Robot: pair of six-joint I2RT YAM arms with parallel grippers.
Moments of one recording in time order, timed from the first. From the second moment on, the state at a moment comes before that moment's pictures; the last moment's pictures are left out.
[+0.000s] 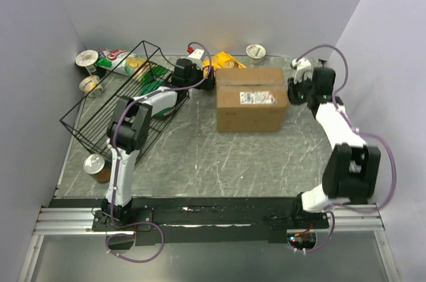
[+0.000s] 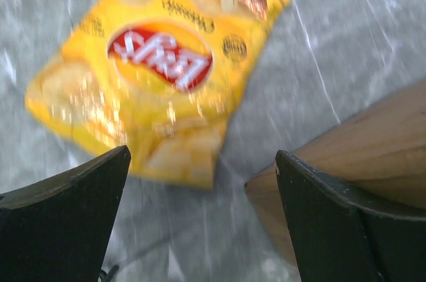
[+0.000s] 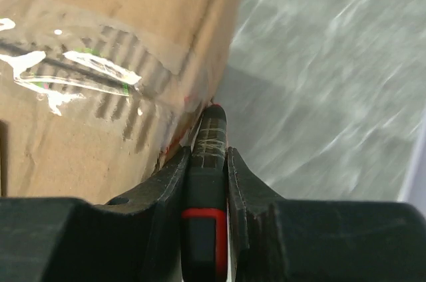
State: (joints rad) left arm -0.43 2.25 1.66 0.28 0.15 -0.18; right arm -0.12 1.57 1.18 -0.20 -0.37 -0.33
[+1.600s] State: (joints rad) left arm -0.44 1.69 1.59 0.02 0.51 -0.01; right arm -0.16 1.08 1.51 -0.64 -0.58 -0.39
